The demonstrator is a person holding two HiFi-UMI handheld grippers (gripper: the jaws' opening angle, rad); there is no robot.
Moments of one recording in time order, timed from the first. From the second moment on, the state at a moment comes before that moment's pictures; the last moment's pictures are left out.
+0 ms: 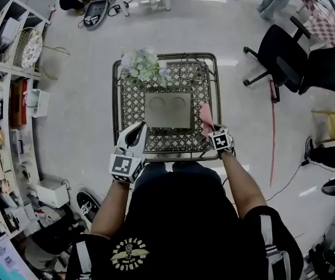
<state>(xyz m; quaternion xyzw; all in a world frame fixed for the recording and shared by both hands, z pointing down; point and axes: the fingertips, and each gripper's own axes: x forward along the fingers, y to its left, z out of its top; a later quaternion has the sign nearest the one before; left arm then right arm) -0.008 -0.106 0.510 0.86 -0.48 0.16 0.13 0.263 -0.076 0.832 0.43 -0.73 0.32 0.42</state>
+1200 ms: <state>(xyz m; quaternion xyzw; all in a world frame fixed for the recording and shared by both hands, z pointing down) -0.072 -0.119 0.489 0.87 -0.46 0.13 0.11 0.231 -0.077 0.757 0.51 -0.73 0.29 0.35</state>
